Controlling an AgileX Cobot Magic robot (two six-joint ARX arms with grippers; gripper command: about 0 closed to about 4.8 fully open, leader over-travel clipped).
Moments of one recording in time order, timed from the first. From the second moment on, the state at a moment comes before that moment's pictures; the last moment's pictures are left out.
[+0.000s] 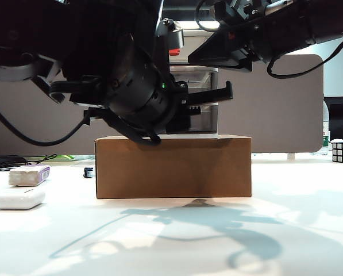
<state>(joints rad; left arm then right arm) -1.02 1.75 0.67 0.89 -0.74 -0.23 0.47 1.38 0.65 0.64 -0.42 0.00</state>
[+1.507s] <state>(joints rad) -1.28 1.54 0.51 0.76 -1.07 -0.22 0.47 1.38 0.67 0.67 -0.44 0.00</state>
